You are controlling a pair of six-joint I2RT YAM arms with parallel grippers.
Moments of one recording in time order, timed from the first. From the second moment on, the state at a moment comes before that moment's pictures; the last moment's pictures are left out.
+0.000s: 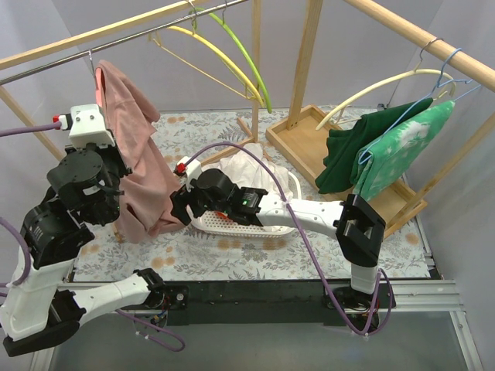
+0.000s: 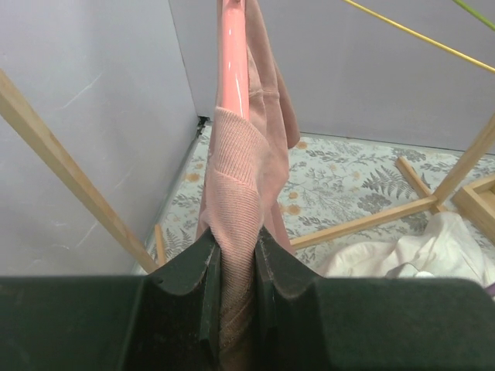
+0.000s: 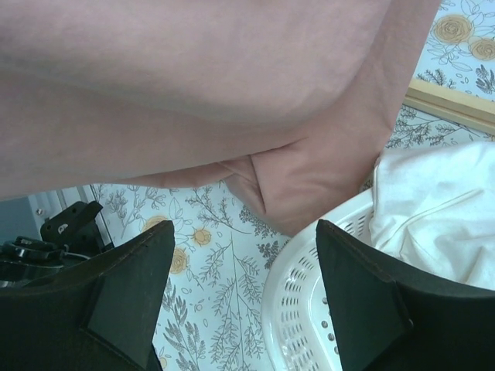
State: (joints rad) left arm -0.81 0.92 1.72 -0.92 -1.06 -0.07; right arm 1.20 1.86 1.47 0.01 0.00 0.26
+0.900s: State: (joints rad) left arm -0.82 0.93 1.51 -0.37 -1.28 0.23; right arm 1.20 1.84 1.42 -0.04 -0.04 0.26
